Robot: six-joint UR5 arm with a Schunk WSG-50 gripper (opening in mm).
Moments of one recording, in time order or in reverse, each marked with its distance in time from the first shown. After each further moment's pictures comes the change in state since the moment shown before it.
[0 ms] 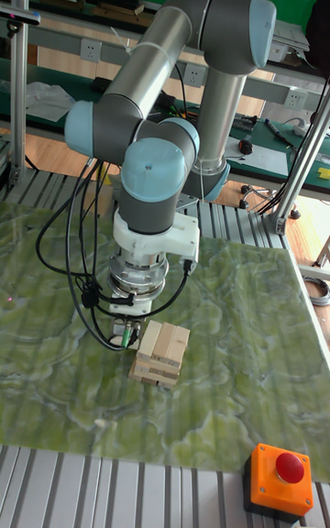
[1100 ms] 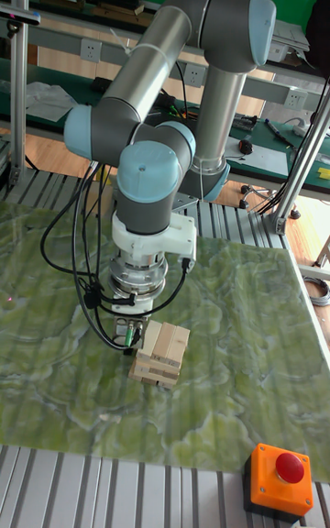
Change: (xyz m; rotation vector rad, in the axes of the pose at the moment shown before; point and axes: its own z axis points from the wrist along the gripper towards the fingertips) arm -0.007 0.007 0.011 0.010 -0.038 -0.017
